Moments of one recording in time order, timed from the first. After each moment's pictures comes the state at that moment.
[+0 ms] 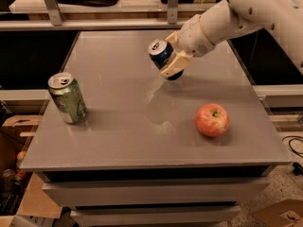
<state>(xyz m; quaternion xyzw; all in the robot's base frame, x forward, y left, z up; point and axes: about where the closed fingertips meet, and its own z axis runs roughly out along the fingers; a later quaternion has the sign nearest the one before) 0.637 -0.042 0.896 -0.70 0.59 0.16 0.38</state>
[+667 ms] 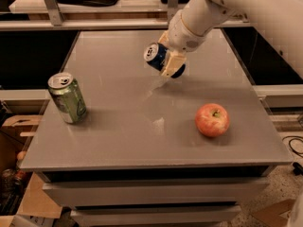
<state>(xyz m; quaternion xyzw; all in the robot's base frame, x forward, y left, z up) 0.641 -0.041 0.890 -0.75 0.59 0.04 0.29</state>
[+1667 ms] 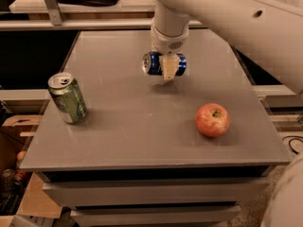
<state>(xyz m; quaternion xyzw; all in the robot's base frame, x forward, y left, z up) 0.643 -0.042 0.875 -0.81 0.57 -0.10 0.14</state>
